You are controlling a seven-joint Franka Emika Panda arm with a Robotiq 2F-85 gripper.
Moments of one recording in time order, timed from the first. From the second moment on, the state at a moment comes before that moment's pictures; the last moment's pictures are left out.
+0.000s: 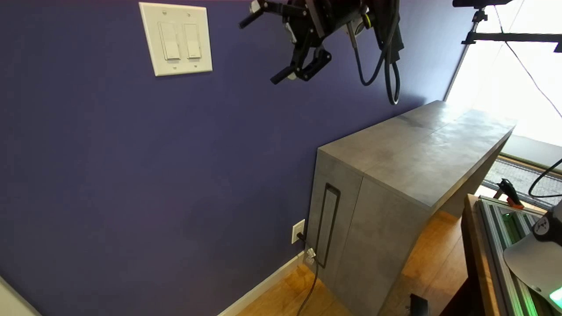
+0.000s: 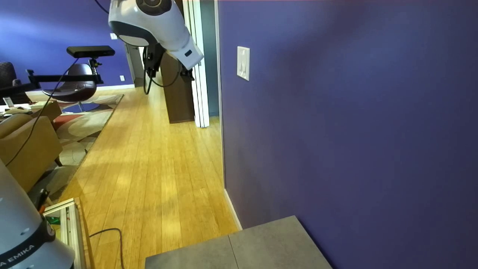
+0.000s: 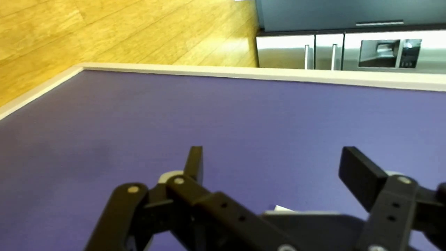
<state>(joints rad) 0.21 -0.26 0.07 -2.34 1.36 2.65 -0.03</state>
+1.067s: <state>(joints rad) 0.25 0.11 0.09 -1.90 2.28 2.87 -0.89</state>
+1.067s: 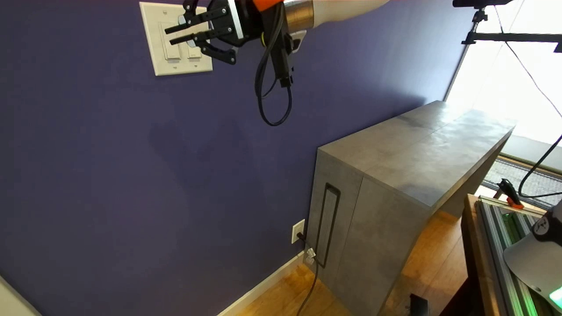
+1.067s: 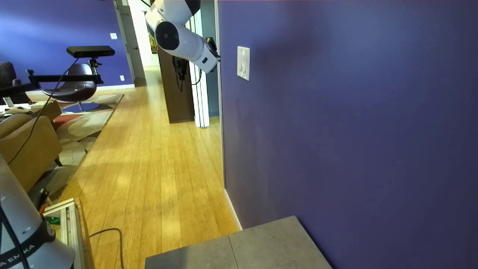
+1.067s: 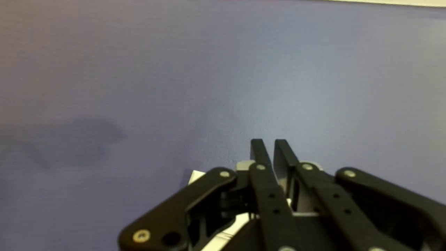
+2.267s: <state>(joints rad) 0.26 0.23 0.00 -1.78 2.51 2.88 -1.14</state>
